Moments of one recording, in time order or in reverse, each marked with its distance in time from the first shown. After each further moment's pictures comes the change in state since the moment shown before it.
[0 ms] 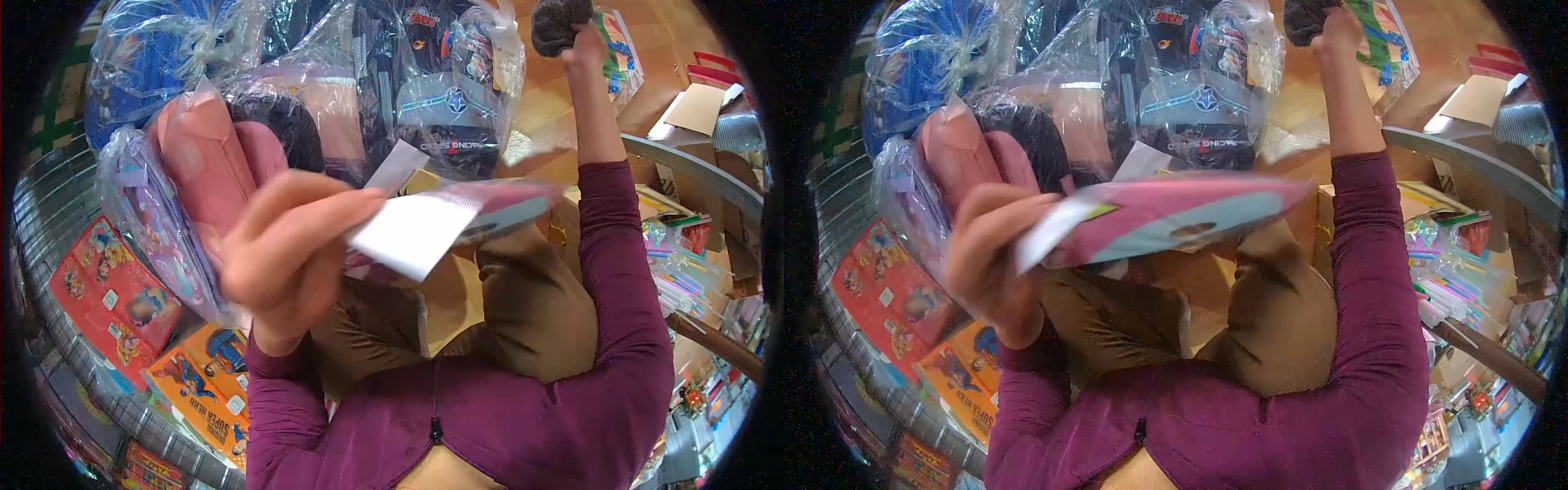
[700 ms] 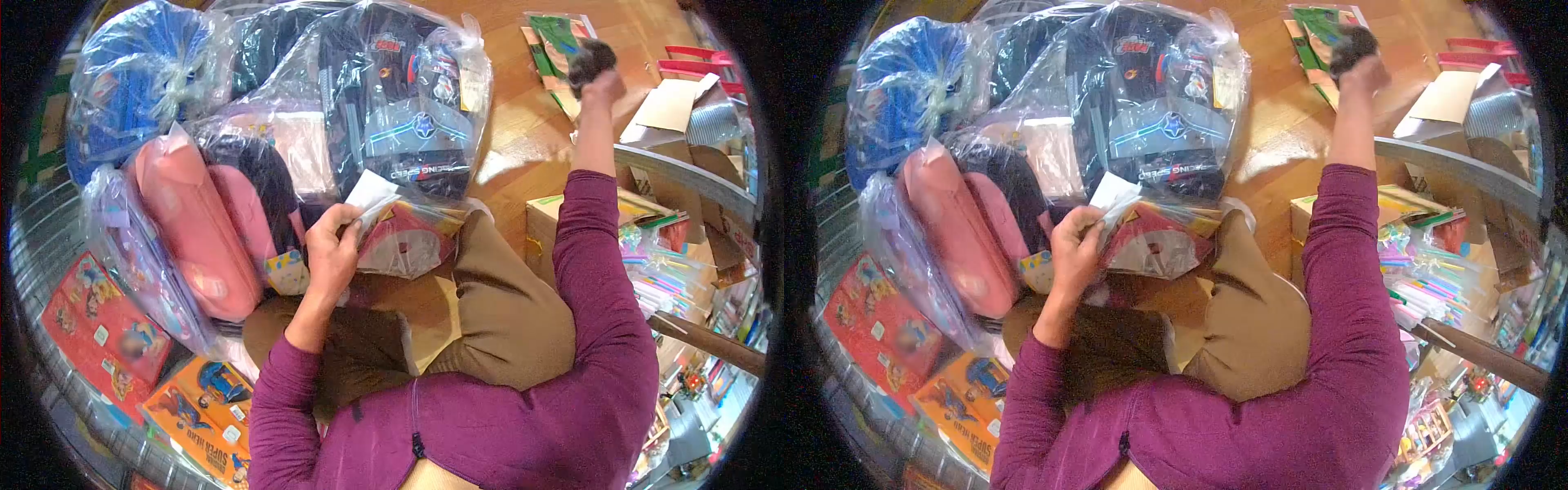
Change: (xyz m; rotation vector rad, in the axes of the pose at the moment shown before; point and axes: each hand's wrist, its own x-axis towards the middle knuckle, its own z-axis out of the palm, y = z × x) left_hand -0.092 -0.089 0.089 -0.162 -0.043 -0.767; right_hand 0.044 -0.021 -0.086 0.136 0.497 -0.194
